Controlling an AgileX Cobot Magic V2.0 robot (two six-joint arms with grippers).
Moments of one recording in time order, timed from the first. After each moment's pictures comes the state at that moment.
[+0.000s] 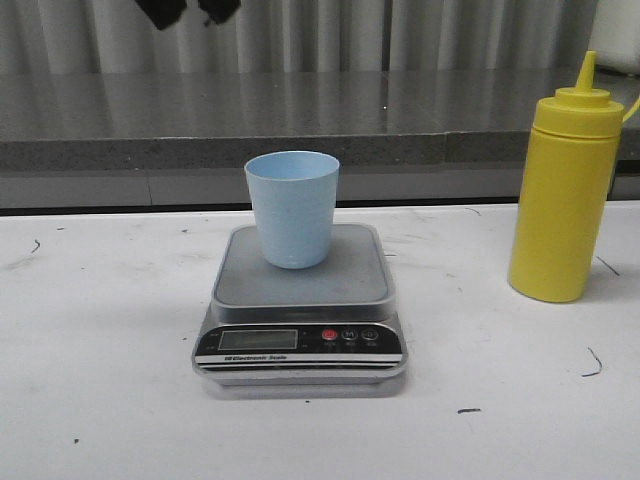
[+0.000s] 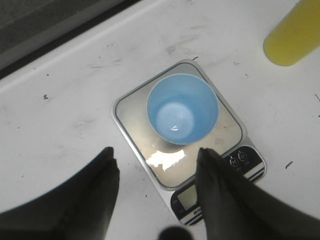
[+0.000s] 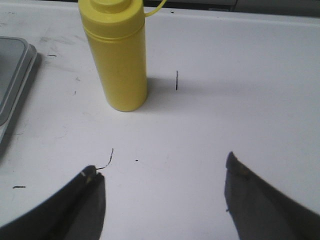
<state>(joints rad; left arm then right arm) -0.53 1.50 -1.49 -0.06 0.95 0.05 0.02 0.66 -0.59 0.07 0.64 -0.05</state>
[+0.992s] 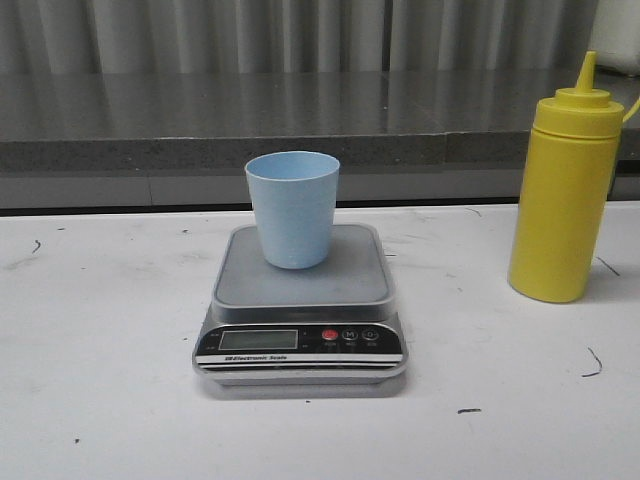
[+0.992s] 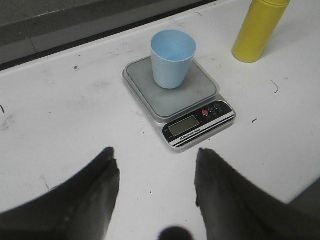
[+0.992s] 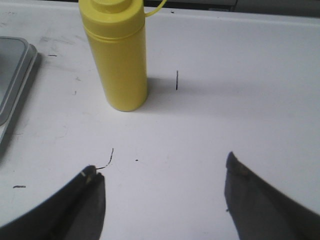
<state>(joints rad) -0.53 0.57 -0.79 -0.06 0.86 -0.03 0.02 0.66 -0.59 0.07 0.64 -0.05</state>
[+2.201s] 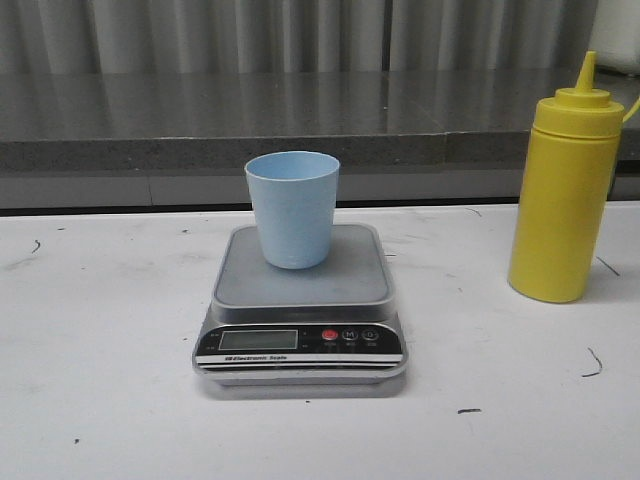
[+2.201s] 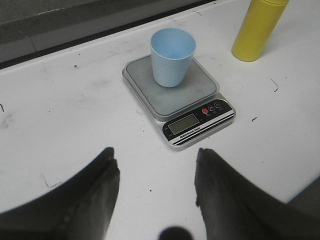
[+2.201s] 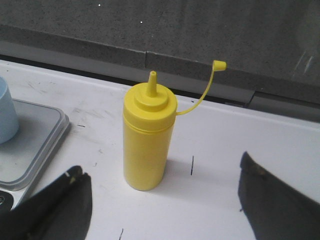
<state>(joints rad) -0.53 0.57 -0.78 -0.06 0.86 -0.03 0.12 0.70 -0.59 0.08 0.35 -0.13</state>
